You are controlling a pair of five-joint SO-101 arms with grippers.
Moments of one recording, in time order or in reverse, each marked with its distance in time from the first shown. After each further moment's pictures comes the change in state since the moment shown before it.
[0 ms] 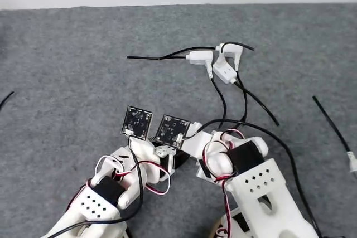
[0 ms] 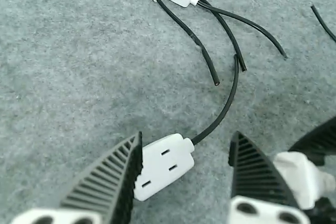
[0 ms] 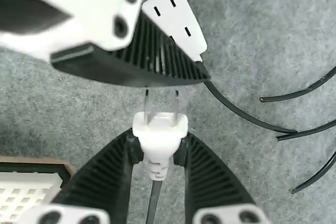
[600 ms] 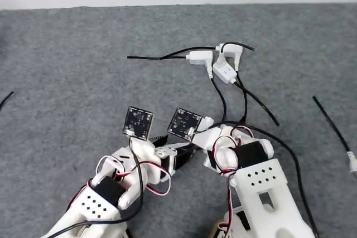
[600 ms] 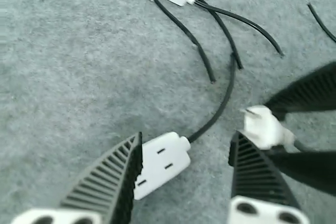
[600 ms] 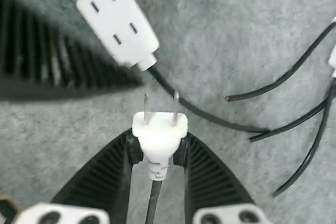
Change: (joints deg) left arm 1.0 0.0 0.0 0.0 0.0; right arm 8.4 0.0 9.8 -16.7 5.1
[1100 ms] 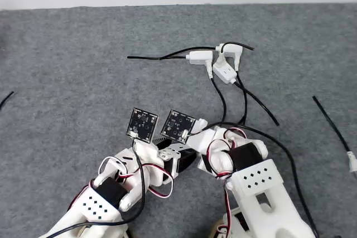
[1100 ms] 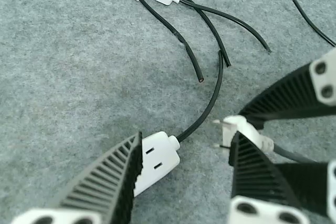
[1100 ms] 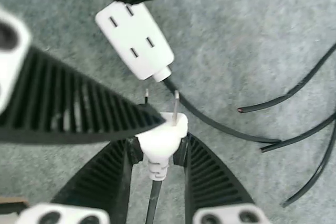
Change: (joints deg) left arm 1.9 0.0 0.0 -0.6 0.0; right arm -4.3 0.0 0.0 1.9 -3.1
